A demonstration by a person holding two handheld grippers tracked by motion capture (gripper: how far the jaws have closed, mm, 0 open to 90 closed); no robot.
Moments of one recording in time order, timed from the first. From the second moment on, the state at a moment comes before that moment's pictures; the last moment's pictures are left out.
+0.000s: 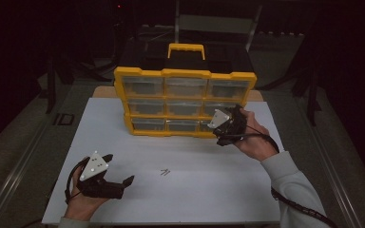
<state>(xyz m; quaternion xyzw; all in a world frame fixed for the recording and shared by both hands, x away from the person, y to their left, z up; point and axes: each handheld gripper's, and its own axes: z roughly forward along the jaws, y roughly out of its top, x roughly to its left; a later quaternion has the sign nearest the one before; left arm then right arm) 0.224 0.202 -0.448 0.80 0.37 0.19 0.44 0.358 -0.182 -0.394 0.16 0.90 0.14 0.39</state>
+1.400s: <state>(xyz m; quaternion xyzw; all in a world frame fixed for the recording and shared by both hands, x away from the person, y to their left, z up) 0.223 0.201 -0.448 0.80 0.36 0.19 0.44 0.349 -0.163 -0.432 0.07 0.87 0.01 0.49</state>
